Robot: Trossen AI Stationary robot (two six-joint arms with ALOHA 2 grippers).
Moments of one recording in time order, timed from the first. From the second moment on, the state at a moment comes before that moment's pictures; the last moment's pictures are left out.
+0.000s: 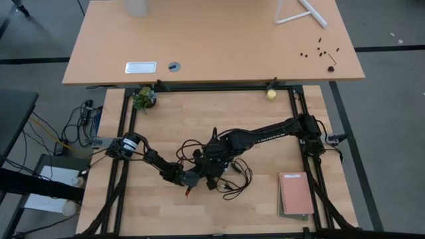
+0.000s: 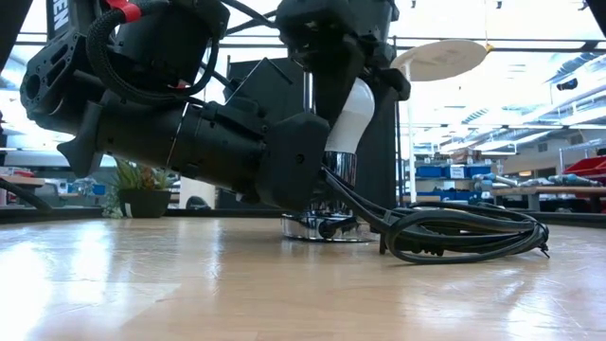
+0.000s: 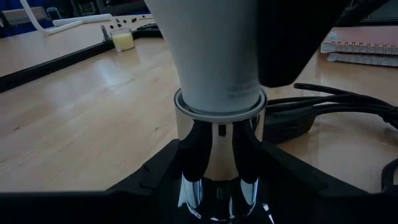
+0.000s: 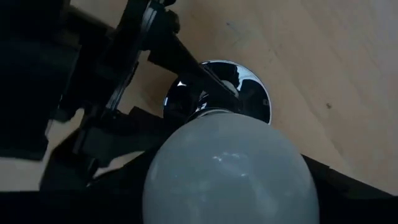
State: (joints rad) left arm -0.40 2.15 0.84 1.00 -0.85 -0.19; right arm 0.16 2.04 1.77 -1.09 0.05 0.77
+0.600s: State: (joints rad) left arm -0.40 2.15 0.84 0.99 -0.85 -0.16; right arm 0.16 2.04 1.77 -1.08 0.04 -0.26
